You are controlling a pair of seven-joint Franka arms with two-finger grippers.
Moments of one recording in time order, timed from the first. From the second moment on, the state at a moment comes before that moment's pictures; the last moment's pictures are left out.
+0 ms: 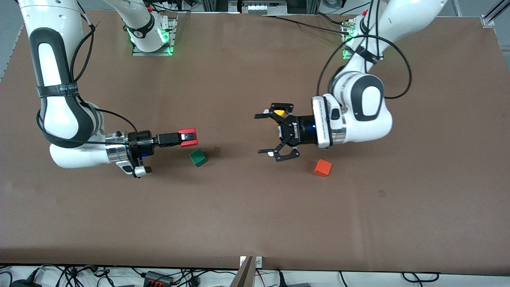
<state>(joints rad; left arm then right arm) -0.09 0.49 -0.35 -1.64 -1.72 2.06 2.03 0.13 0.57 -0.05 -1.58 1.19 1.58 -0.31</state>
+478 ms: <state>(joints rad) 0.04 0.48 -0.35 -1.58 -1.28 1.91 1.75 0.03 0.56 -0.05 -1.57 0.60 1.64 -0.32</state>
